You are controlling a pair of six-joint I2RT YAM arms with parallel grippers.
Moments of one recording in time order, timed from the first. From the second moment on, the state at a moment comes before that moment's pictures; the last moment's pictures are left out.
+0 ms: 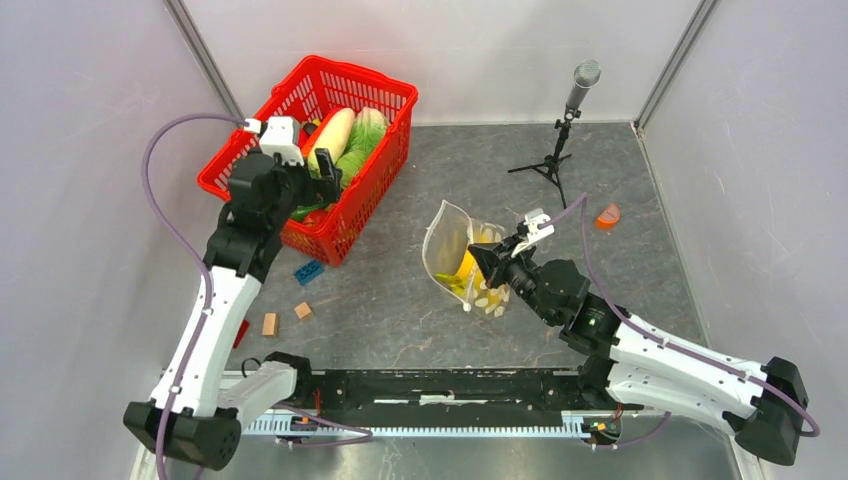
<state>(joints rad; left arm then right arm) -0.23 0.98 1.12 -0.38 -0.05 -0.11 0.99 0.82 0.54 0.22 0.36 0.34</state>
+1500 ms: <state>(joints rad) 0.08 2.01 1.66 -0.20 -0.18 -0.40 0.99 0.92 0.56 0.28 0.26 0.34</state>
